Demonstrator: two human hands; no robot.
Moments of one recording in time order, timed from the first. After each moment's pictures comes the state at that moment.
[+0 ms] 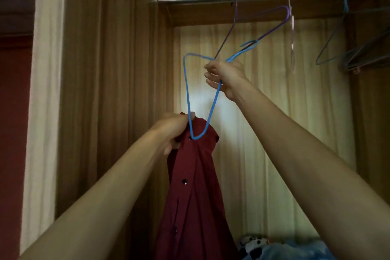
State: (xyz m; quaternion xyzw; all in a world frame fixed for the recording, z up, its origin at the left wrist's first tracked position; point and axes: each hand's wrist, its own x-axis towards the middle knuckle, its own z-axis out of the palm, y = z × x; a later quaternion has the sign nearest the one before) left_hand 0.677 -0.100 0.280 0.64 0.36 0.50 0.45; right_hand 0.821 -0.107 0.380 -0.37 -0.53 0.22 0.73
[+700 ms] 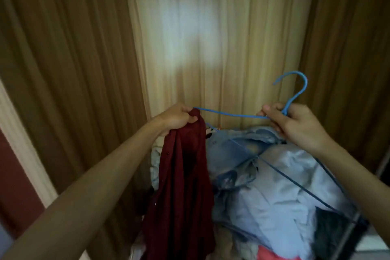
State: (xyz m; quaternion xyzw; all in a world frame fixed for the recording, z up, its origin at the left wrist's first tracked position) left_hand 0.769 -0.181 0.088 0.76 0.41 0.25 0.44; right_hand 0.994 -0.357 0.077 -0.61 -0.54 0.12 0.57
